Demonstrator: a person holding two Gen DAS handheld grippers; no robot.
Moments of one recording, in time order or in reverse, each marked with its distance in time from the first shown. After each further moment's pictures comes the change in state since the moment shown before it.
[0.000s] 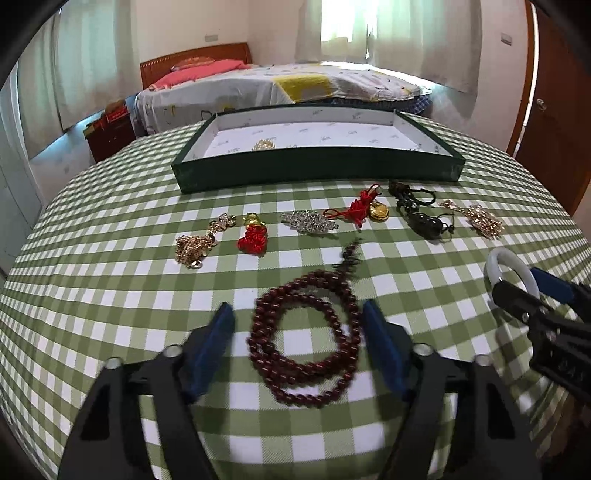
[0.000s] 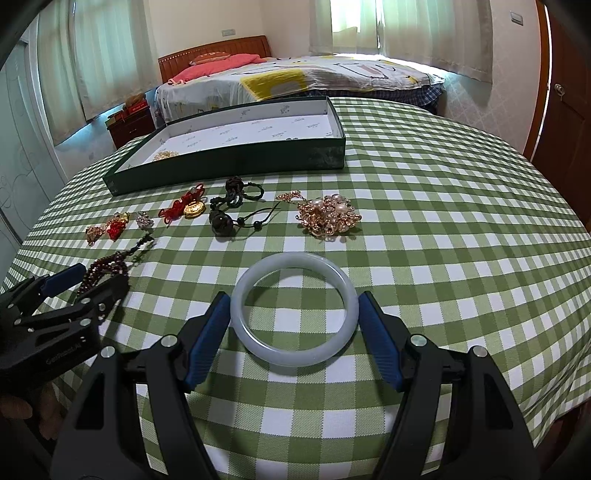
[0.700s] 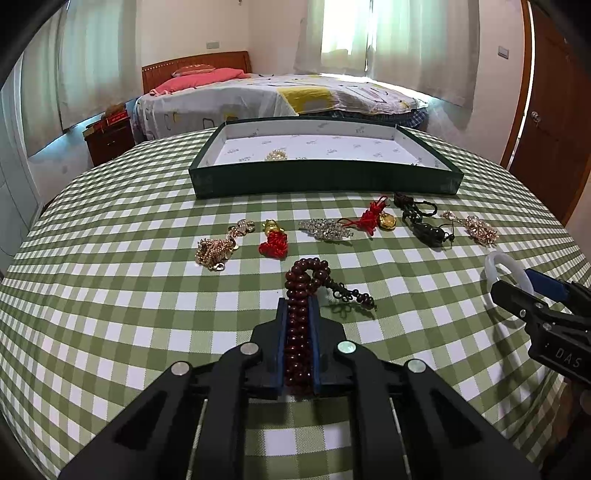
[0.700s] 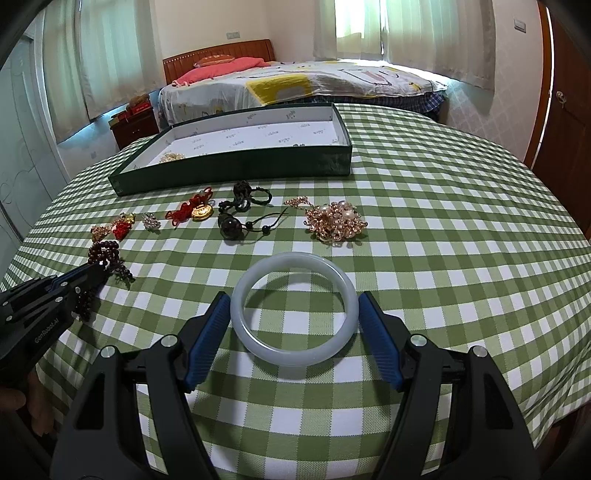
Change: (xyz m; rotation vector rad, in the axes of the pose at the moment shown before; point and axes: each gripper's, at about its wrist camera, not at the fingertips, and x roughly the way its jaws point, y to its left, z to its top) left arm -0.009 0.019 -0.002 -0.024 -0.041 -0.028; right arm -0.005 0.006 0.000 -0.021 -0.020 0.002
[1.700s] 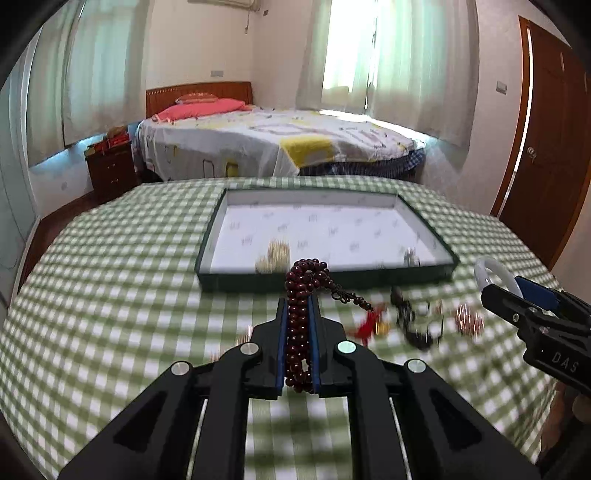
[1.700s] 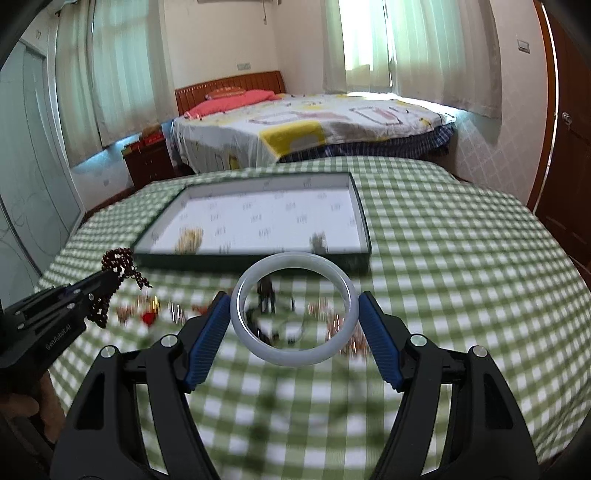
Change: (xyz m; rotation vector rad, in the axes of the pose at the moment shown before) left arm -0.014 0.015 0.080 -0.033 -0.148 -0.034; right arm -0.015 0.009 0.084 0.000 -0.134 0.056
